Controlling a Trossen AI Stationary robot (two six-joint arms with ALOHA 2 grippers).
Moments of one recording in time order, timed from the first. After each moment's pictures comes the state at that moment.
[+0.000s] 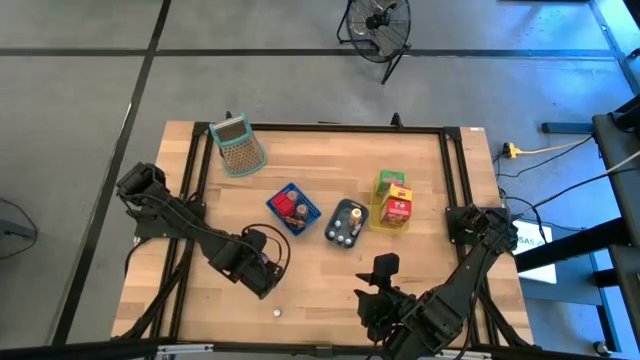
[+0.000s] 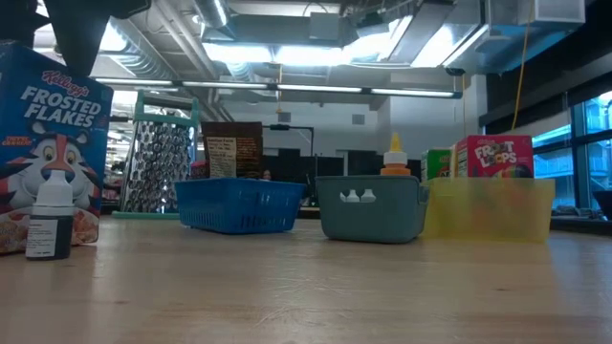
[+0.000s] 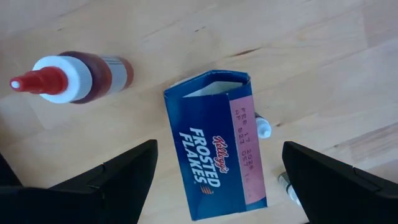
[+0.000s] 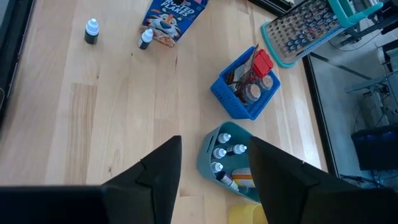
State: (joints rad) left arm -0.59 1.65 1.33 -1.18 -0.14 -1.81; right arm 0.84 2.05 2.09 -1.43 0.83 0.61
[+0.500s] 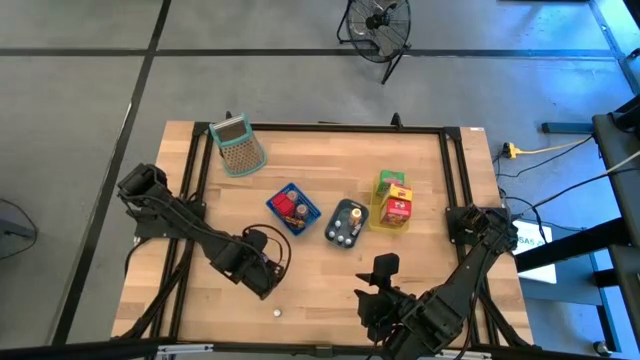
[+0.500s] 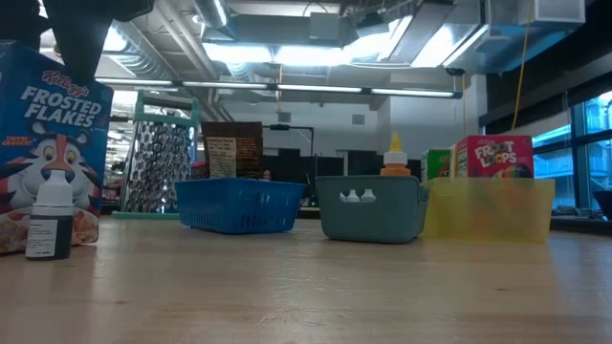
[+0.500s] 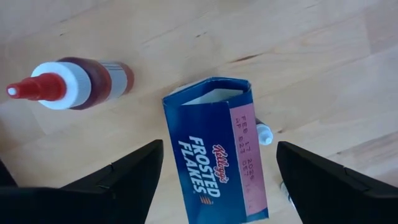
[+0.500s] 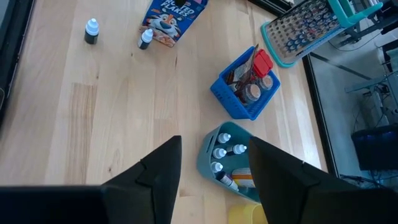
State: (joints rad) left arm -0.59 1.66 1.33 -1.18 -0.16 -1.81; right arm 0.84 2.05 2.09 -1.43 0.83 0.61
